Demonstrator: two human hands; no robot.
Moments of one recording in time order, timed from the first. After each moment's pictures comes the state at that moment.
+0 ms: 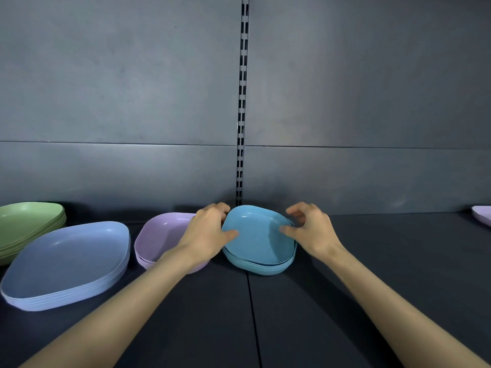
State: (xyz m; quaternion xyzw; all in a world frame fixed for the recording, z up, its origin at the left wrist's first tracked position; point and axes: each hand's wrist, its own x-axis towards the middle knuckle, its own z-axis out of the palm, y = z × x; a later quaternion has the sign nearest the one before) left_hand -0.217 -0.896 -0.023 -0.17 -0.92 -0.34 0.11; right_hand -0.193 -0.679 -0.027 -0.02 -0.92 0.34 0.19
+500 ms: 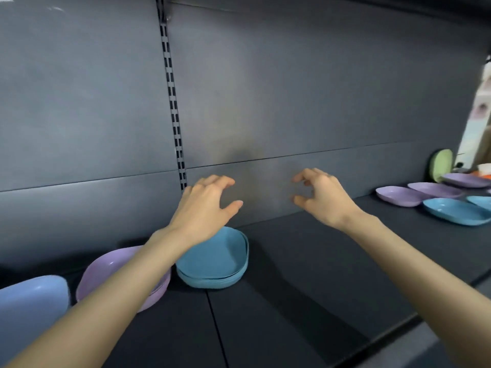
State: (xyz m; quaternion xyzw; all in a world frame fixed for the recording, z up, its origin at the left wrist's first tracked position) left_hand -0.192 -0.831 0.061 -0.37 -0.87 -0.24 0.23; right_hand -0.118 -0.605 0.059 -0.06 -0.93 0.19 0.30
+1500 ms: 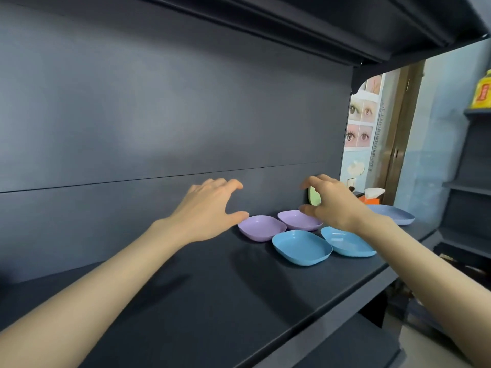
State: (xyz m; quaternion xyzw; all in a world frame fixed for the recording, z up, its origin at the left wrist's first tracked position) left_hand -0.107 -0.412 0.088 -0.48 -0.84 -0.16 0.20; right_hand 0.009 -0.195 0.092 -0.18 -0.95 0.04 0.26
